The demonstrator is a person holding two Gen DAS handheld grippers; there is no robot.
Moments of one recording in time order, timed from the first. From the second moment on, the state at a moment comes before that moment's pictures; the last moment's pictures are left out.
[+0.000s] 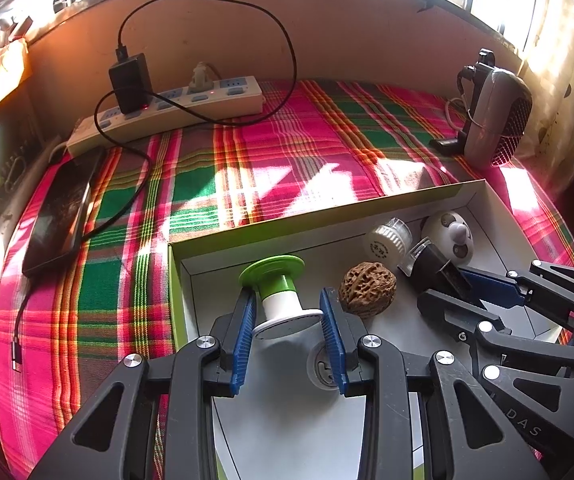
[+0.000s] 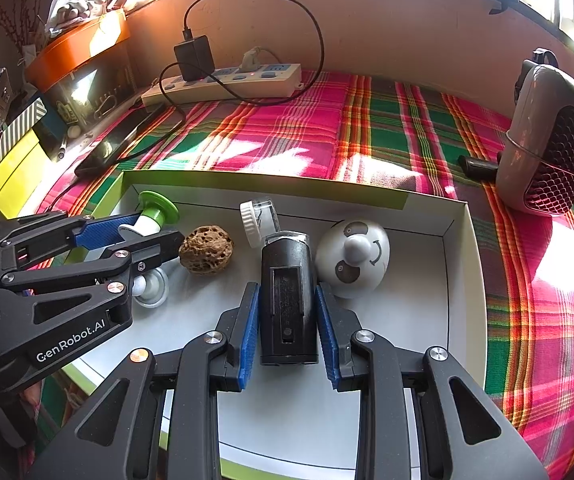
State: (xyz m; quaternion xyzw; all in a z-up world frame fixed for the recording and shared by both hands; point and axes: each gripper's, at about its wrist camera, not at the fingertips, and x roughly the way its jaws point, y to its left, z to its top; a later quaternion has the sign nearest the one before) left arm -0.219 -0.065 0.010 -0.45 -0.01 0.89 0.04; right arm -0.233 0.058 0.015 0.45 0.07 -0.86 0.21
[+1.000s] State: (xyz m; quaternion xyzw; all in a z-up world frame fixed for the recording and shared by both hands) left arm -0.216 -0.066 0.012 -0.46 -0.01 0.89 0.04; right arm -0.233 0.060 0.018 0.45 0.06 -0.87 0.21
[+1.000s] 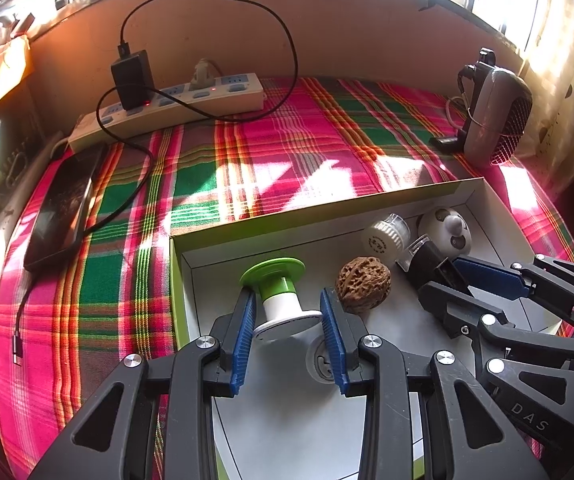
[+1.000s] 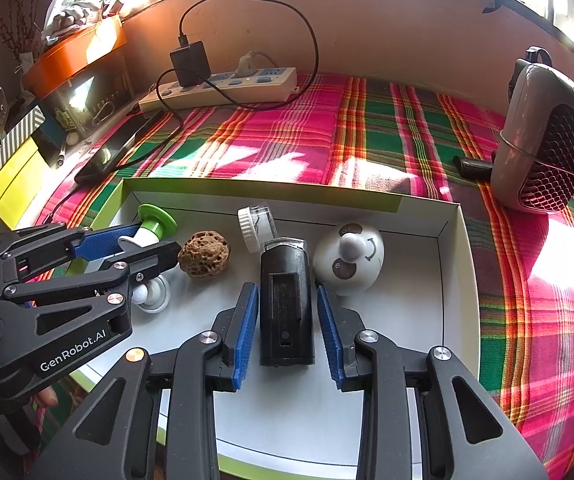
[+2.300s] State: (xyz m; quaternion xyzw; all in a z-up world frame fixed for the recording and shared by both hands) left arm -0.134 -0.055 0.059 -0.40 -0.01 0.91 0.05; right arm -0.171 0.078 0.052 0.41 0.04 -0.89 0.19
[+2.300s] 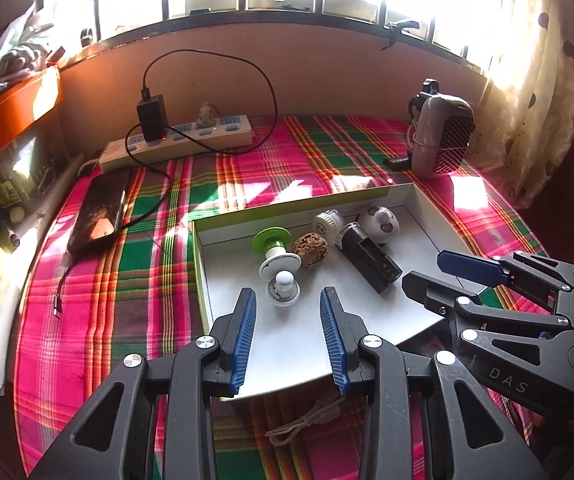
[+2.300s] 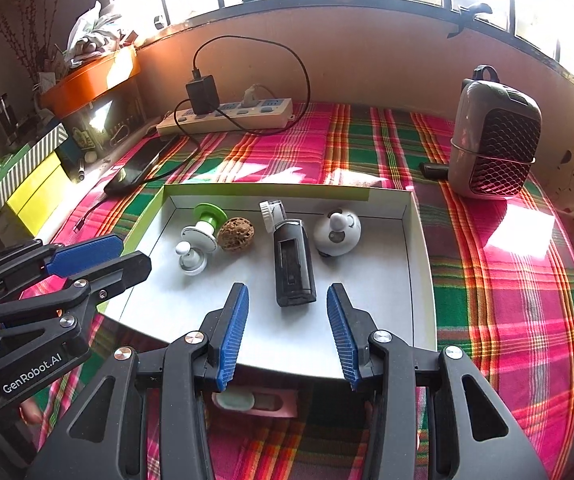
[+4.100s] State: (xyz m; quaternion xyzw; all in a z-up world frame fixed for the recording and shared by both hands) left arm -0.086 -0.074 0.008 -0.43 -0.03 0.90 0.10; right arm -0.088 0.104 0.038 0.40 0.05 -0.89 0.19
